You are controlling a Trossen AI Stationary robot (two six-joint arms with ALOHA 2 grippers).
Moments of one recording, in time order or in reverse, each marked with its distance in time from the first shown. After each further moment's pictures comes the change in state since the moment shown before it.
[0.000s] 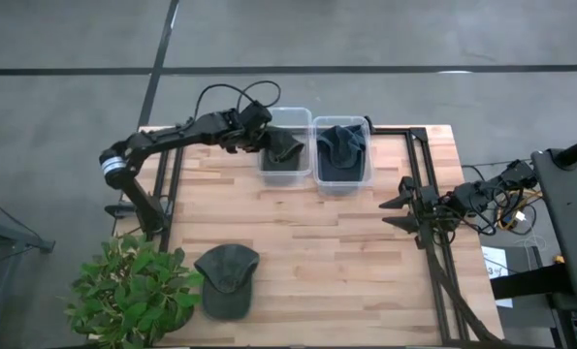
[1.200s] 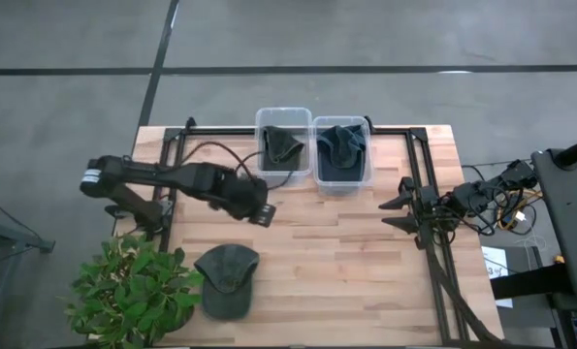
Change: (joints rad) left arm -0.577 -0.153 0.034 -0.352 0.060 -0.242; right arm 0.000 0.003 0.000 -0.012 -0.003 0.000
